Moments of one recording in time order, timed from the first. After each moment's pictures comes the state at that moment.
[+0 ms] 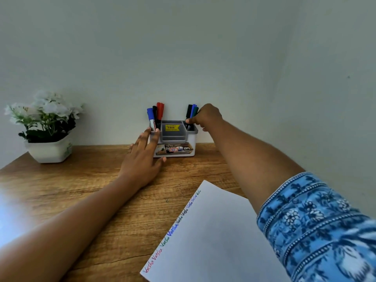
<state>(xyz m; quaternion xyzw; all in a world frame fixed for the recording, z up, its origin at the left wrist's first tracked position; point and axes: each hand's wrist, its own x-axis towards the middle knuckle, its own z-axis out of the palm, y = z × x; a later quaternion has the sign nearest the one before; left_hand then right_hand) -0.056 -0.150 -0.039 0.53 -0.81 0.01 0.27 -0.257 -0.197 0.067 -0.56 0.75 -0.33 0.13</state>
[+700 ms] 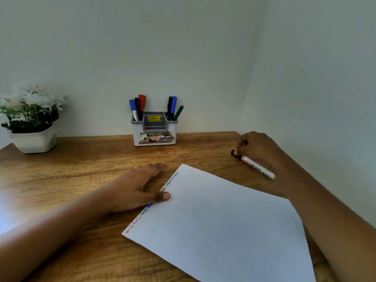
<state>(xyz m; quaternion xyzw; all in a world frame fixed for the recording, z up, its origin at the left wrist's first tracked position) -0.056 -0.028 -0.020 0.43 -0.88 -0.19 0.01 -0.381 -0.016 0.023 -0.56 0.81 -0.17 0.02</state>
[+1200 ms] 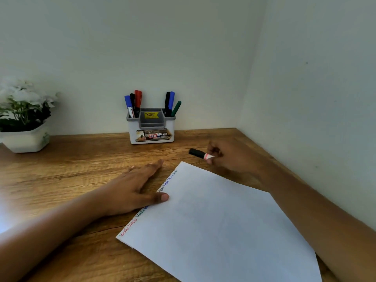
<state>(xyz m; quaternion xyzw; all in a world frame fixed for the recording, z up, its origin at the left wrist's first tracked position) -0.058 -0.035 -0.027 0.42 -0.89 -0.20 0.00 -0.331 -0.012 0.008 -0.73 0.66 -0.16 0.04</state>
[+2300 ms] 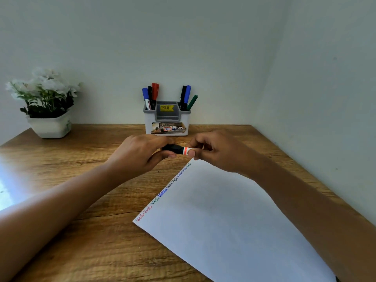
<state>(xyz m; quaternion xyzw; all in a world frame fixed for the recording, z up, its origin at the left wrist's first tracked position) -0.049 -0.060 -0.015 0.20 -0.90 0.13 0.36 -0.266 0.003 0.023 -0.81 0.52 -0.24 0.12</state>
